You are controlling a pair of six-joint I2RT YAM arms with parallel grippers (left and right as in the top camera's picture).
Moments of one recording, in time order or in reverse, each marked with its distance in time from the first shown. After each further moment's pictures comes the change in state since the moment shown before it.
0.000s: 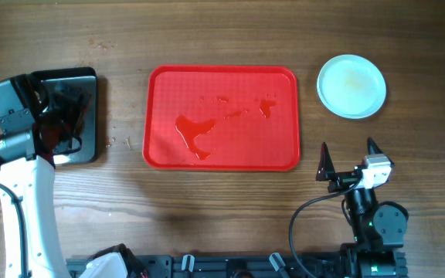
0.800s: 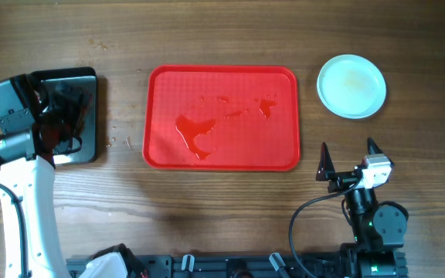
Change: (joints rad) left arm 0.000 0.000 0.000 0.000 0.009 0.000; right arm 0.000 0.001 0.000 0.000 0.000 0.000
